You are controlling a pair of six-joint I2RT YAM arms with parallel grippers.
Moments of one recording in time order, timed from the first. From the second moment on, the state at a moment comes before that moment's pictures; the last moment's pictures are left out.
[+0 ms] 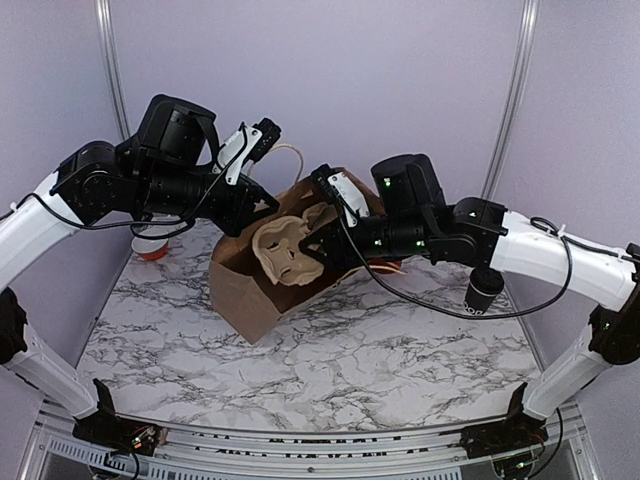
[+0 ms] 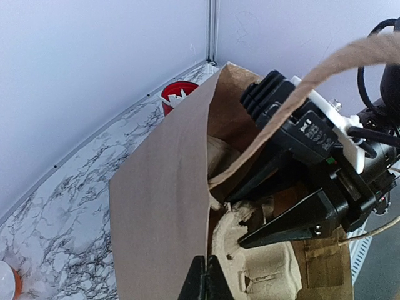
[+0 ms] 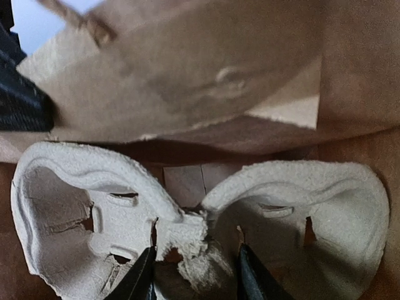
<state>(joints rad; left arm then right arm) -1.01 1.44 1.74 -0.85 -0.12 -0.10 1.02 1.49 1.43 -0.38 -0.04 0.19</state>
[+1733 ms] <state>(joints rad) -0.99 1.29 1.52 -0.80 -0.13 -0.44 1.11 1.54 1.79 -0.79 0.18 0.19</state>
